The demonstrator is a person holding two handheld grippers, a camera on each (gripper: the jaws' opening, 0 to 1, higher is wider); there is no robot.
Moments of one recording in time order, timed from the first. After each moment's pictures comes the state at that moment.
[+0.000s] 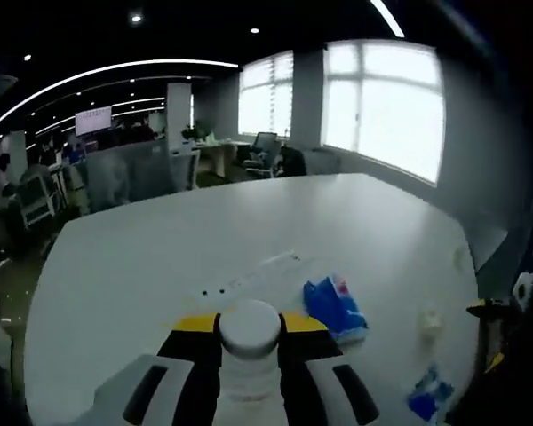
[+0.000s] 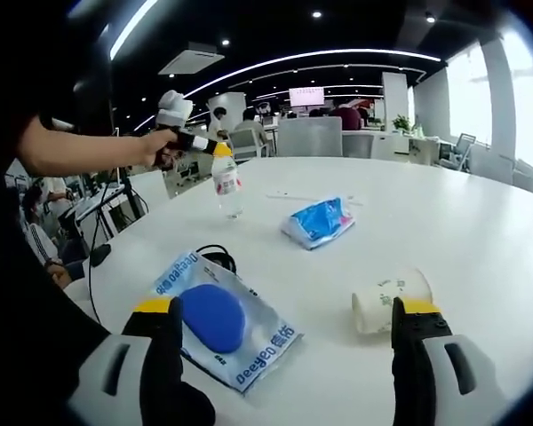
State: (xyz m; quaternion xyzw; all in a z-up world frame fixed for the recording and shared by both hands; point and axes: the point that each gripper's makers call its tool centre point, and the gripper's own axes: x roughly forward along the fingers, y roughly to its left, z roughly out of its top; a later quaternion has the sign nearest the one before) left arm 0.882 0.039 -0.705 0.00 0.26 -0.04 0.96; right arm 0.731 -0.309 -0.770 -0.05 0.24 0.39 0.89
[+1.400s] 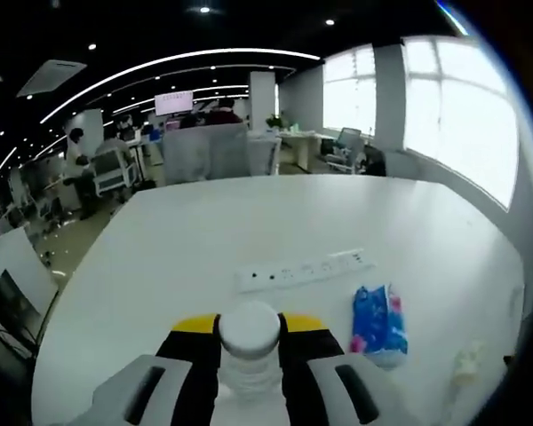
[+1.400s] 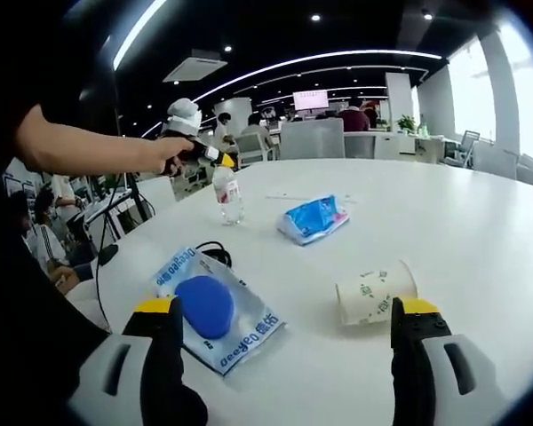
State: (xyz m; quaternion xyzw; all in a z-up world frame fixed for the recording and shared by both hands) left arm 0.862 0.034 -0.721 -0.02 0.29 0.13 0.95; right arm 0.735 -0.334 -0.773 -0.03 0.23 0.40 0.88
